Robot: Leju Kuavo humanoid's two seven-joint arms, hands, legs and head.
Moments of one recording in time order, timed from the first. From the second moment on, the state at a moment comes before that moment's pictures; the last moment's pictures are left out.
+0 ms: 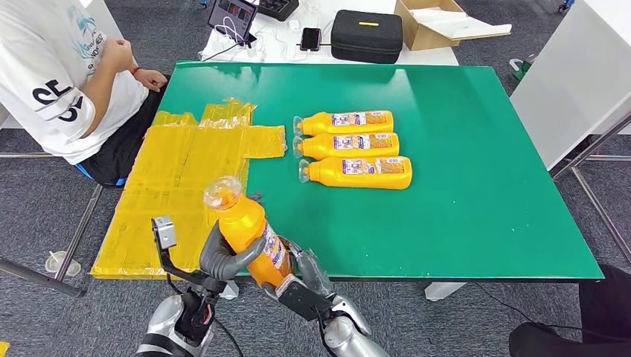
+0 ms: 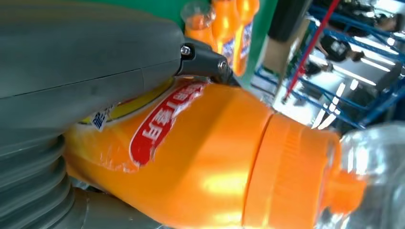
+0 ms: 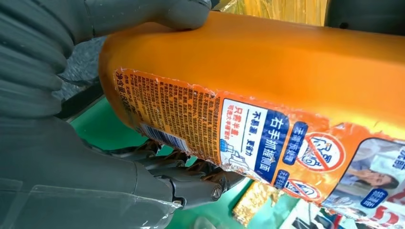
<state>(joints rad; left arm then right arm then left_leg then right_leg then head) -0.14 -0.23 -0.25 -1.05 0.41 -0.56 -0.45 -0.24 0.28 0.44 -0.71 0.48 -0.24 -0.65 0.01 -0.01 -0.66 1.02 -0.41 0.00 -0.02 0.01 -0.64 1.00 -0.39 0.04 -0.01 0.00</state>
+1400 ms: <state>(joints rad) -0.21 -0.18 -0.10 -1.12 0.51 -0.43 -0.45 -0.13 0.25 0.40 -1.17 0.19 -0.04 -0.65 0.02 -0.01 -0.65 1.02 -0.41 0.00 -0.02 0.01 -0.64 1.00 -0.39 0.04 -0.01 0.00</state>
